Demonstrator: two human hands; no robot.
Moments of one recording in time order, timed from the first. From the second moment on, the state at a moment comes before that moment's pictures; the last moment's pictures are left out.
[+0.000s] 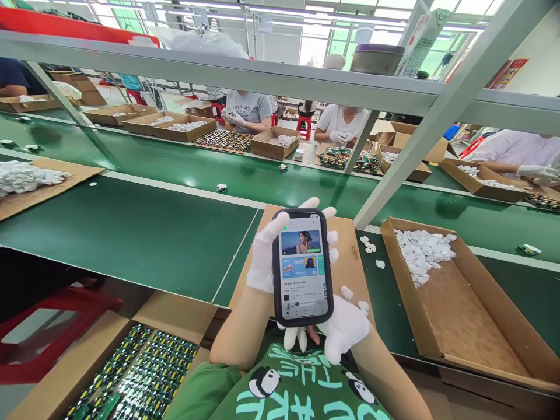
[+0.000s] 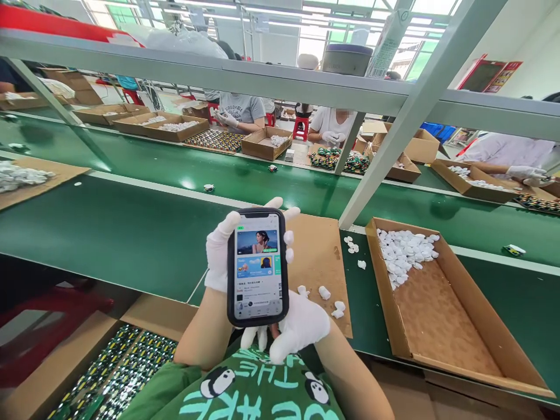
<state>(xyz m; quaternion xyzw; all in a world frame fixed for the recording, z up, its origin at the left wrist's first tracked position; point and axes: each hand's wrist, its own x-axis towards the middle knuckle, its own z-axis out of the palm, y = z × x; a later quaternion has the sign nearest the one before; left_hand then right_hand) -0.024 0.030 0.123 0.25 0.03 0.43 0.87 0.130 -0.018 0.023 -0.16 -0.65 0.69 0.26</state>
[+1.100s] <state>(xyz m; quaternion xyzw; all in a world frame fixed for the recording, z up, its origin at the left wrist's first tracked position) -0.026 0.031 0.098 0.34 0.00 0.44 0.83 0.124 -0.046 0.044 -0.22 -0.67 0.67 0.25</state>
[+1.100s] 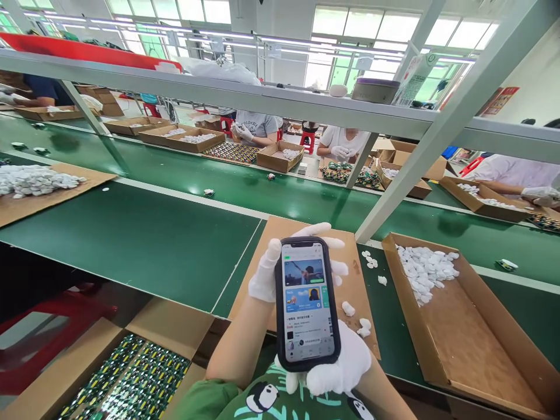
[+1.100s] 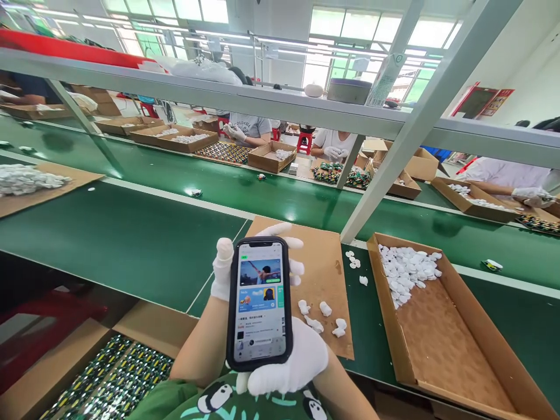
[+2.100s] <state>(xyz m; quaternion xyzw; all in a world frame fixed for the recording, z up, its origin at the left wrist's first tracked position) -0.046 0.036 0.115 0.25 0.00 0.40 0.88 0.108 -0.044 0.067 -0.23 -0.67 0.64 0.29</state>
